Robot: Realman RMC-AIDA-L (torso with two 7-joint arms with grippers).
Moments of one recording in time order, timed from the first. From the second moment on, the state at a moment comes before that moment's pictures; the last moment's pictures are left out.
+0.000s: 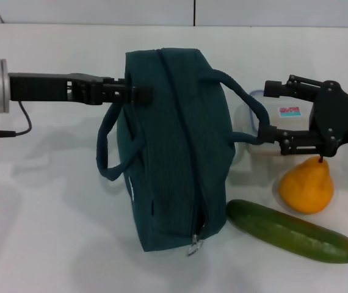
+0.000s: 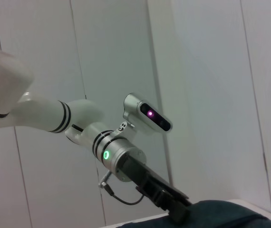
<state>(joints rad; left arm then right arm) -0.92 -2.08 2.85 -0.85 -0.27 1.93 -1.71 0.53 1.93 -1.28 -0.60 -1.29 -1.60 1.21</state>
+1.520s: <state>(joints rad) -0.95 -2.08 2.85 -0.71 -0.29 1.82 -1.48 0.48 2.02 -1.11 -0.20 -0.95 -1.55 1.09</state>
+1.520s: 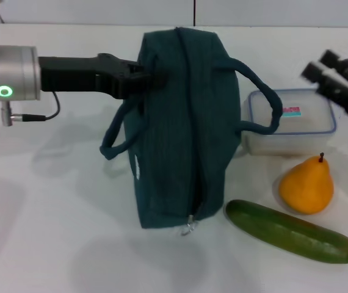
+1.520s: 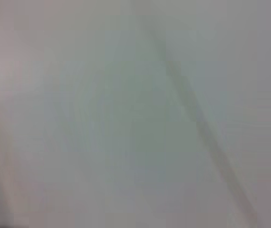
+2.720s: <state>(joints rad) -1.00 -2.08 2.85 -0.65 -0.23 1.79 -1.46 0.44 2.03 -1.08 0.06 -0.71 -1.38 1.41</state>
